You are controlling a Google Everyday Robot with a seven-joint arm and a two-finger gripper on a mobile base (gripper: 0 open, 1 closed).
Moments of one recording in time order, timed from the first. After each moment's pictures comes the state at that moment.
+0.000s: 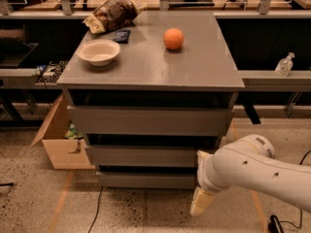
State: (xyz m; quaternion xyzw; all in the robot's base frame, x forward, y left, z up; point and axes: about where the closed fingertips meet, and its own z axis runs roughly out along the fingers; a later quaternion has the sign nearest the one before) arm 0.447 -0.143 0.600 -0.61 0.77 -0.01 0.17
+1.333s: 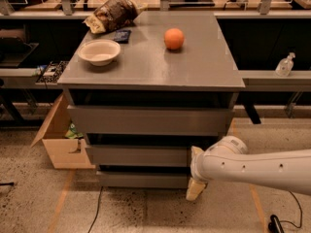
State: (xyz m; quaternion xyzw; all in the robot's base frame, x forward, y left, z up) arm 0.532 -0.146 0.507 -0.63 0.75 -0.04 0.20
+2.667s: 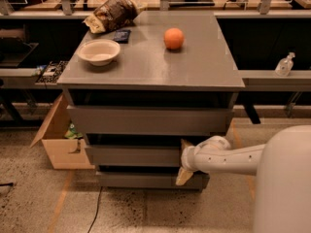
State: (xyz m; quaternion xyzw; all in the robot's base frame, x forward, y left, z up) arm 0.624 -0.120 0.435 -0.64 0.72 -0.04 0.27
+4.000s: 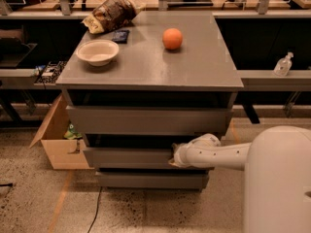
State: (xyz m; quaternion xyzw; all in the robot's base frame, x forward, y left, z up) arm 0.648 -0.083 0.403 -0.65 0.70 -0.02 0.28
